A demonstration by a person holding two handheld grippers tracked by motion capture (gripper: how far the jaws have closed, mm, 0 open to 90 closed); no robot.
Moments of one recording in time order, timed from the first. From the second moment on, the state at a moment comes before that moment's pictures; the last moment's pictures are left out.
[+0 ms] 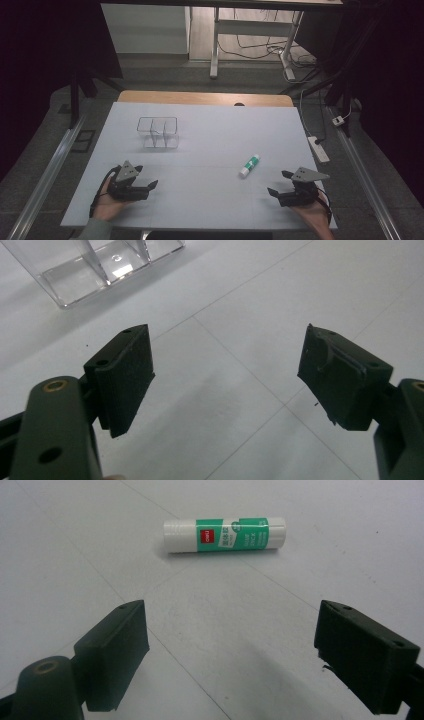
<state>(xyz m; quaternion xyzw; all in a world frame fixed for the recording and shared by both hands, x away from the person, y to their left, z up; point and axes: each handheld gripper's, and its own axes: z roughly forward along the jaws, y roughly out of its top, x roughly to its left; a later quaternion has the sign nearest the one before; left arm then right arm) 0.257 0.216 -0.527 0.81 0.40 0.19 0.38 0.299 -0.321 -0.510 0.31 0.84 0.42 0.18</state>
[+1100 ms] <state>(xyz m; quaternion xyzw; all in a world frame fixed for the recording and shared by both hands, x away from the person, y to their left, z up) 0.266 0.225 -0.530 0.80 0.42 0.20 0.38 0.300 -0.316 -0.509 0.31 0.82 0.44 0.17</state>
